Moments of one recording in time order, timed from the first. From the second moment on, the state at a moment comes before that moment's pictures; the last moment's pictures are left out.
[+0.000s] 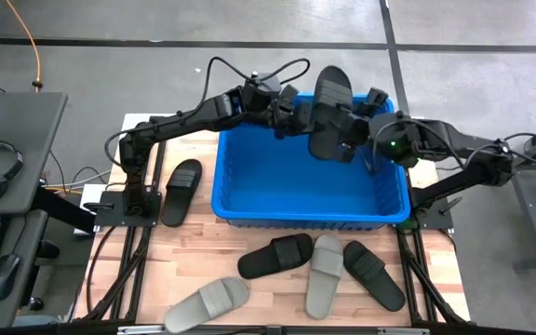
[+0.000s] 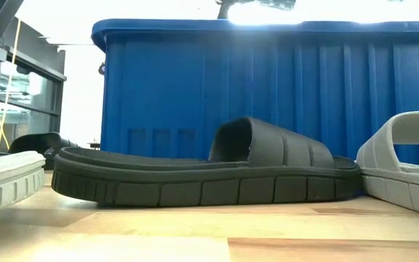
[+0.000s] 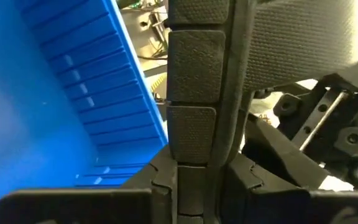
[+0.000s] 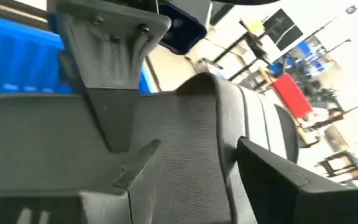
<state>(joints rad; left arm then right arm) 0.40 1.91 2.00 -0.39 0.32 -1.13 0.03 1.22 1.58 -0.83 0.83 -0.41</state>
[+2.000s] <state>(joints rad) 0.55 1.74 2.01 -0.83 0.42 -0.64 -0.07 1.26 1.58 -1.03 0.73 -0.37</state>
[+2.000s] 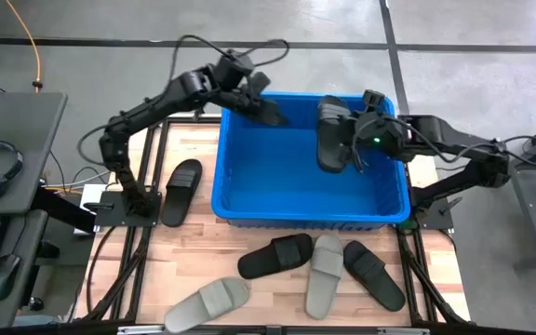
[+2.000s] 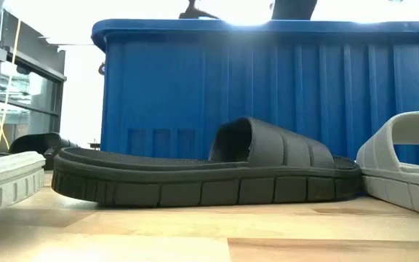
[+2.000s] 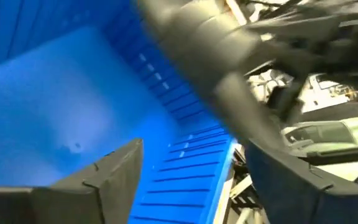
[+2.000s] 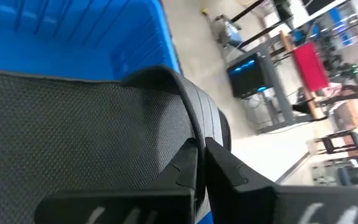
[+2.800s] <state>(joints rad) 0.35 1.39 2.01 -0.88 0.04 -0.53 -0.18 1.43 1.31 -0.63 0.54 -0.40</state>
